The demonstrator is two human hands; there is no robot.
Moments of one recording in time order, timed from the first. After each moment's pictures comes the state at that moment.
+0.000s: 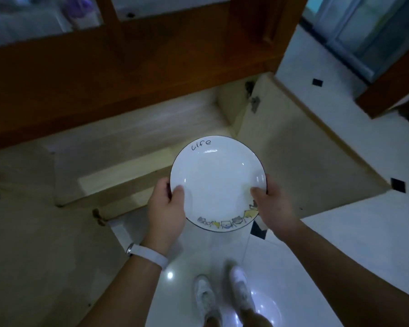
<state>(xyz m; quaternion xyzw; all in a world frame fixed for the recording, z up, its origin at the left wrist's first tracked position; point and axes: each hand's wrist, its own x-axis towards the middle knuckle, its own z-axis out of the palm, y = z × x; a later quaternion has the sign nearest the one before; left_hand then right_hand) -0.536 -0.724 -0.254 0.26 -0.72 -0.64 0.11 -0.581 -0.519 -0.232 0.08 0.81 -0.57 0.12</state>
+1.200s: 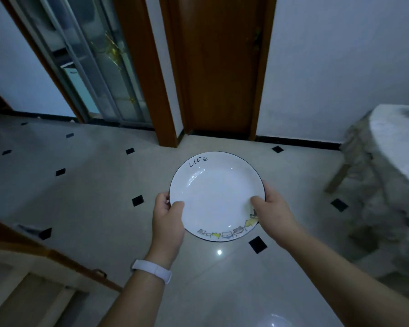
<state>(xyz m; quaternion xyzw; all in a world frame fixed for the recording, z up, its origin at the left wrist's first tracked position) -0.383 -0.088 -0.067 -0.09 -0.69 -0.70 -0.15 -0.254 0.075 -0.062 0.37 0.71 -0.57 -0.18</state>
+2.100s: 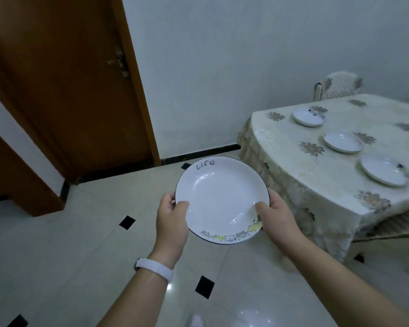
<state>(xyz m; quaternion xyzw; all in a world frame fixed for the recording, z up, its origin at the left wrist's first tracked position) -0.428 0.293 -0.072 -0.26 -0.60 -0.64 -0.39 -0.229 0.349 -0.063 0.57 0.55 -0.49 -0.36</state>
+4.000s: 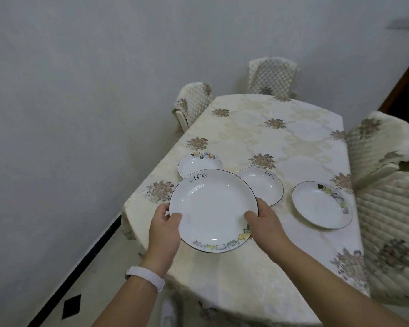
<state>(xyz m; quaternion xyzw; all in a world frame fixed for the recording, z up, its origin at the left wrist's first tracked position) -0.237 1.014 -0.096 -0.52 -0.50 -0.37 -0.58 -0.052 0.904 -0.093 0.74 0.25 -0.35 -0.51</state>
